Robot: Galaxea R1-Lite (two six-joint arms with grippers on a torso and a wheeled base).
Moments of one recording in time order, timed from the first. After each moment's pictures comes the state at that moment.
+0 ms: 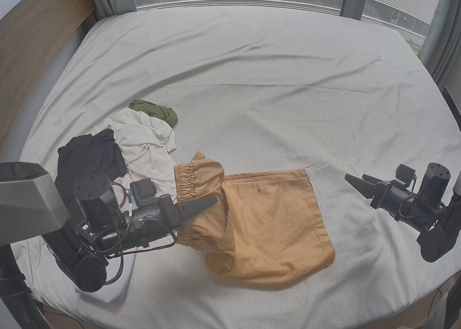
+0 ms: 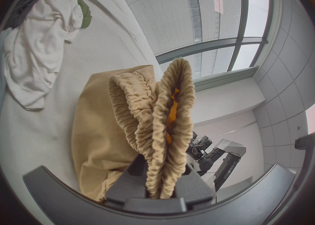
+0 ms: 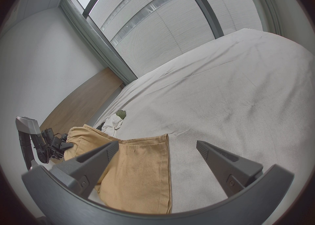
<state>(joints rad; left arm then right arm) -0.47 2.04 -0.45 -1.55 -0.58 -0.92 0.07 1.94 -0.30 -1.54 0.46 0.36</state>
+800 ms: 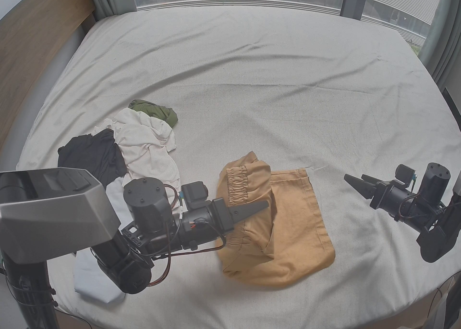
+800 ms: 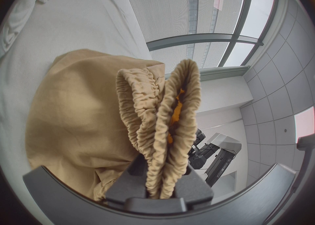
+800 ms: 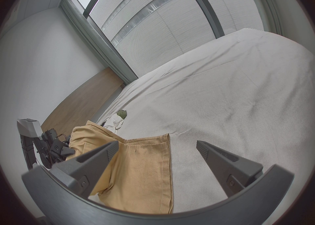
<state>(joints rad) -0.63 2.21 -0.67 -1.55 -0.58 -1.00 0.08 1.94 -0.30 -1.54 0.46 0.36</state>
